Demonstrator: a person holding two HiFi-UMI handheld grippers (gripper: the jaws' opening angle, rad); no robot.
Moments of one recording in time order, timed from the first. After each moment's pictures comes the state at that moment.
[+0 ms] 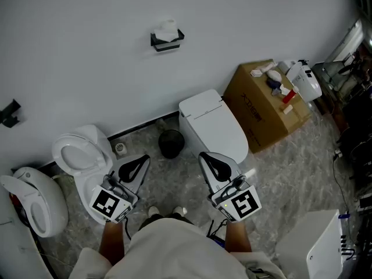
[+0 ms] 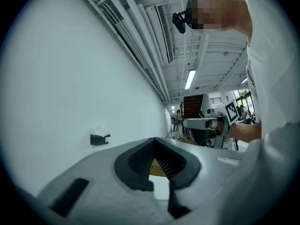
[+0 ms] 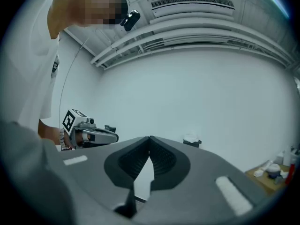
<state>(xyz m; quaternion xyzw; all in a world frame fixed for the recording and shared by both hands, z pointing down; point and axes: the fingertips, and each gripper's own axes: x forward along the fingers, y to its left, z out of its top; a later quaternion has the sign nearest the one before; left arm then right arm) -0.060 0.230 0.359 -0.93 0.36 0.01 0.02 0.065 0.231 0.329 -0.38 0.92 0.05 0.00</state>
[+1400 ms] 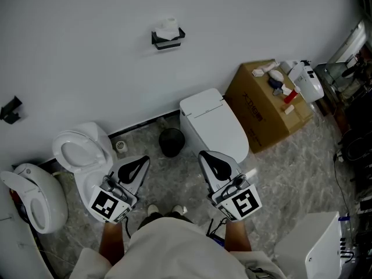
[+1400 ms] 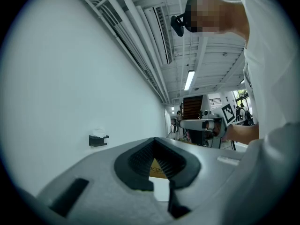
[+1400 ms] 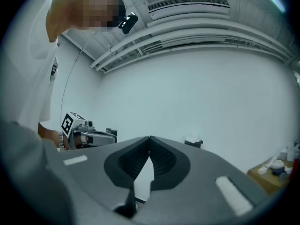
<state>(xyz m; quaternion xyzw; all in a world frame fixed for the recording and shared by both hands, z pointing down) -0.051 0.241 0.359 -0.93 0.36 0.01 0.02 0.074 0.234 0.329 -0.37 0.93 0.04 0.02</state>
